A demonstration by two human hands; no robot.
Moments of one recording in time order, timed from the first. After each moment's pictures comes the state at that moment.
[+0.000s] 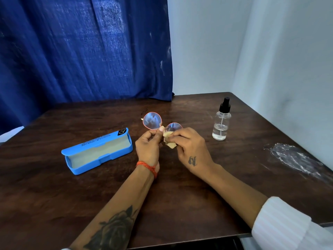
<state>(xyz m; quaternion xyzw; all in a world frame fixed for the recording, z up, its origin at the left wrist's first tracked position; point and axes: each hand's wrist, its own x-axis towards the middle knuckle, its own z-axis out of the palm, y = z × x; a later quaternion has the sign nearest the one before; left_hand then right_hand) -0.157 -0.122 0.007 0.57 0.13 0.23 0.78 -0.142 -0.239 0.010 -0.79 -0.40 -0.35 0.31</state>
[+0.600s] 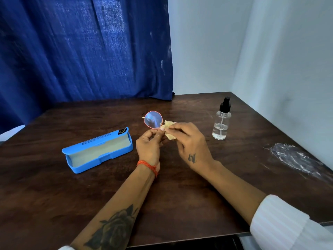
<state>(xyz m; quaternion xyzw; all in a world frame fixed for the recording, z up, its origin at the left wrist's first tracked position) -0.158 -0.123 0.009 0.56 0.12 0.23 0.79 -0.137 -0.238 0.012 -0.78 -0.39 -0.38 0.30</state>
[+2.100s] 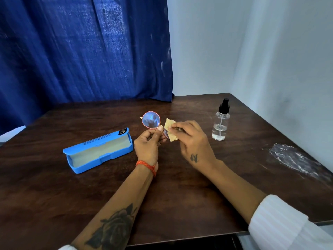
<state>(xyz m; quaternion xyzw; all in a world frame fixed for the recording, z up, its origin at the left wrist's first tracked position) -0.158 -0.120 0.010 0.57 0.12 0.25 0.78 -0.135 -0.246 0.014 -0.79 -0.40 -0.39 0.26</state>
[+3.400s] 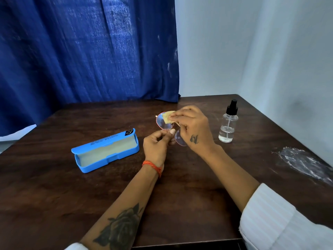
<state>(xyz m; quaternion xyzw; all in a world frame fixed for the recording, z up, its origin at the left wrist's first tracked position) -0.160 -0.119 0.012 0.64 0.07 0.23 0.73 -0.110 -0.225 0.047 -0.75 -0.41 -0.41 0.32</state>
